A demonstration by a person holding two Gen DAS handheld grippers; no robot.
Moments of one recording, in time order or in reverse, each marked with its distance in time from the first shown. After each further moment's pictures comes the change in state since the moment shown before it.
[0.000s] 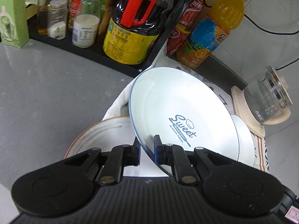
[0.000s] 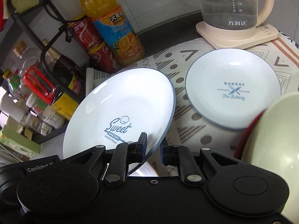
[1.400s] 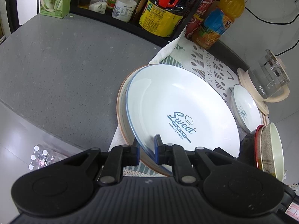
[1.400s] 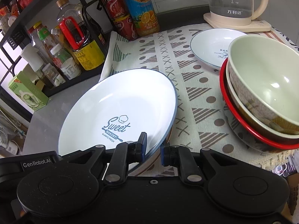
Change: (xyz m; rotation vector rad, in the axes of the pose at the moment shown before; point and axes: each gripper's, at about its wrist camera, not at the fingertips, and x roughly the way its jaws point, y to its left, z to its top) left arm -0.063 0.055 -0.090 -0.022 0.016 0.030; right arm -0.056 0.017 -0.102 -0.135 0.016 -0.008
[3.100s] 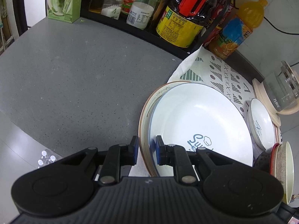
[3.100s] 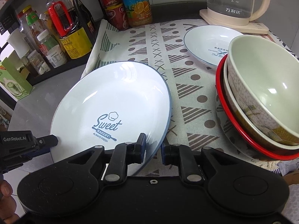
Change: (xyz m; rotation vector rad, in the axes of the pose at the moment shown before) left arm 0.016 0.019 0.030 -0.037 -0.017 0.061; right arm 0.019 0.003 0.008 -0.052 0.052 -0.101
